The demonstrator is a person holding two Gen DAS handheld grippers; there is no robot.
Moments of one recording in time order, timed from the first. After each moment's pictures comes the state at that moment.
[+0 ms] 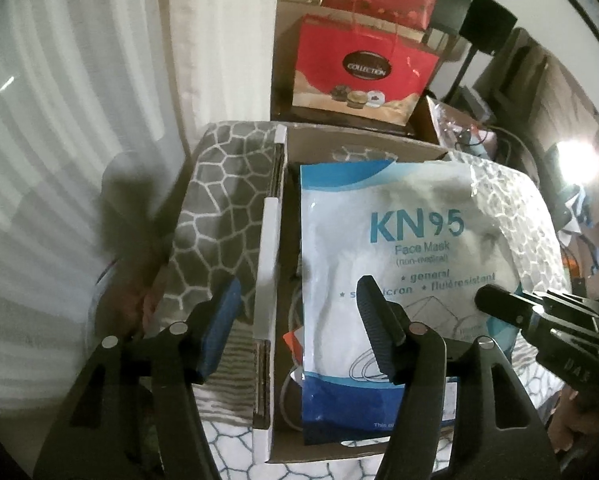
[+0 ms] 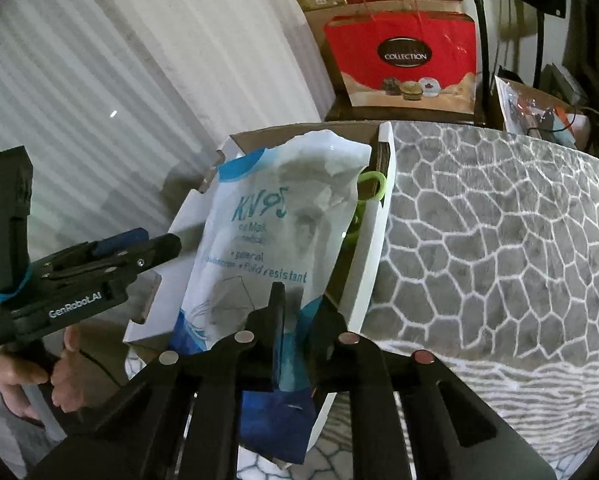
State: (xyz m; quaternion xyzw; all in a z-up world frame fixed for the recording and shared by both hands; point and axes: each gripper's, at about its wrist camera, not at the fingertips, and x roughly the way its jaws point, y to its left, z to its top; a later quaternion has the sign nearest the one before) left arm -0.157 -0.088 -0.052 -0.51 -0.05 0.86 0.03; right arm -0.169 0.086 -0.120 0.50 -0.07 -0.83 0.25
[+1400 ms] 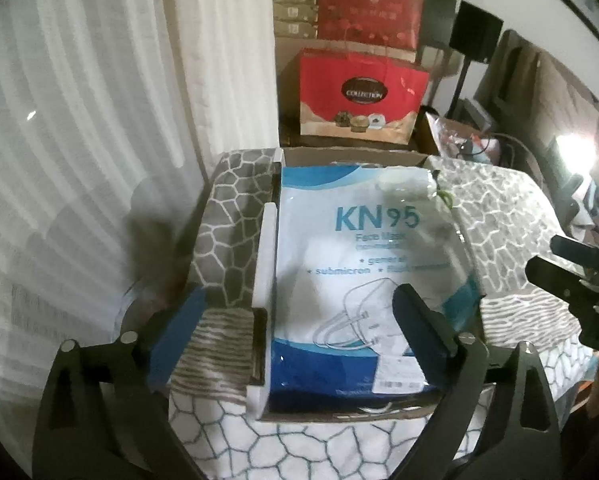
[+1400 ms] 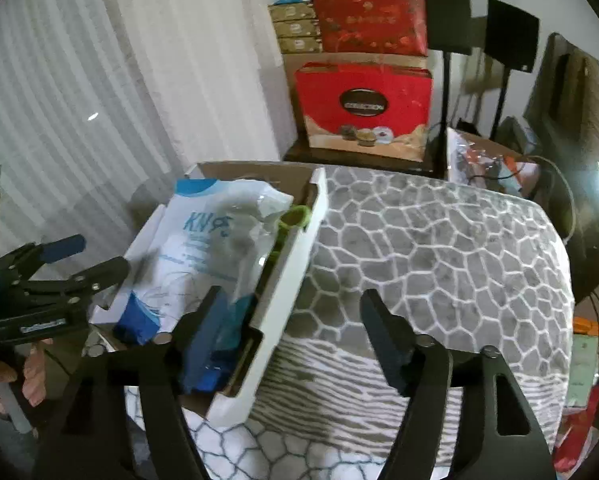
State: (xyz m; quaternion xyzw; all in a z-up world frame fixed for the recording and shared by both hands) left arm -0.107 -0.066 -0.027 -0.45 -0.01 0.89 0.00; right arm -0.139 0.127 -0.089 0.43 0.01 -0.88 0.19
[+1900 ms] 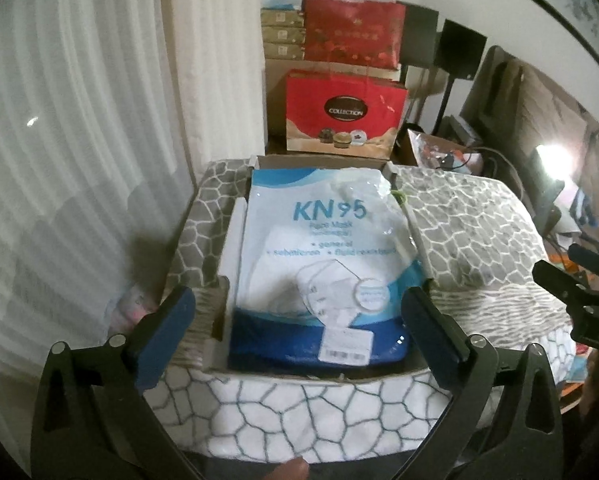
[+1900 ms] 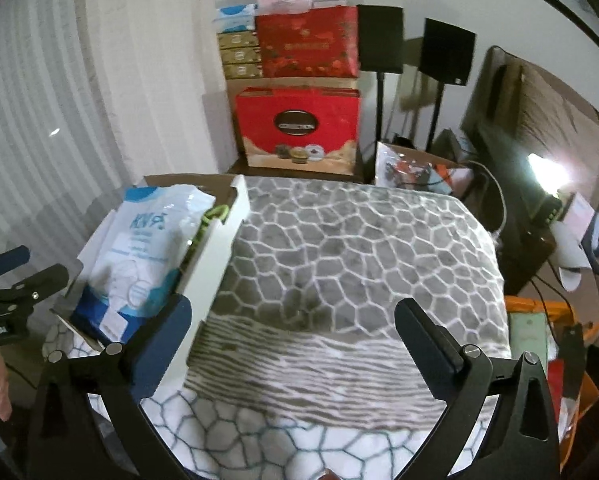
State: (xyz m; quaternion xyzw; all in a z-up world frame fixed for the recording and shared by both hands) left arm -0.064 -0.037 -0.013 -0.42 -0.02 0.91 0.01; right arm -0.093 0.179 -0.076 0.39 0.02 -0.92 0.10
